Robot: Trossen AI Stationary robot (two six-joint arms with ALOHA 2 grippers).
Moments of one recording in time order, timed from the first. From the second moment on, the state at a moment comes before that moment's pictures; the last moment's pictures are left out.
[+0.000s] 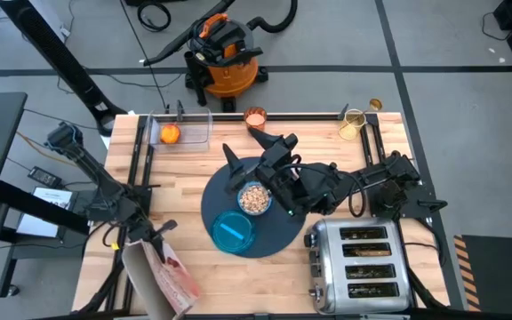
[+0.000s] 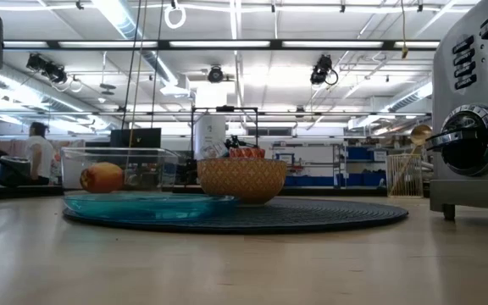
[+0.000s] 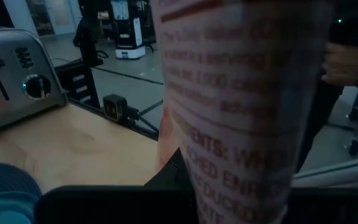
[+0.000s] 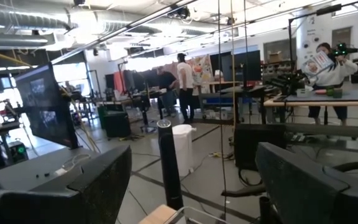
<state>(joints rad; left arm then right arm) -0.80 0.52 0.01 0.43 0.13 0.06 0.36 1.91 2.00 0.37 1.16 -0.25</state>
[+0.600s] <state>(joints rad) -0.80 0.88 0.01 0.61 0.11 0.07 0.34 1.91 2.00 0.37 1.15 -0.25</state>
